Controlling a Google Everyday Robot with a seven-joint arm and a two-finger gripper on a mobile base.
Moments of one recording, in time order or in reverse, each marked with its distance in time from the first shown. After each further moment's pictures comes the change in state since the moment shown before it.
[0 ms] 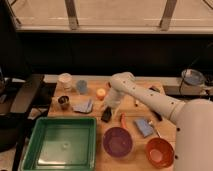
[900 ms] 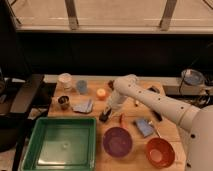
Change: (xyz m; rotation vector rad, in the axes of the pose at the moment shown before) arm -0.012 0.014 -0.018 0.030 0.042 0.021
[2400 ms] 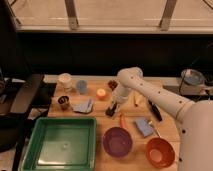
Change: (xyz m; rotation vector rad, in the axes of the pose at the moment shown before) arm 0.044 0.001 -0.012 -0.060 0.001 0.008
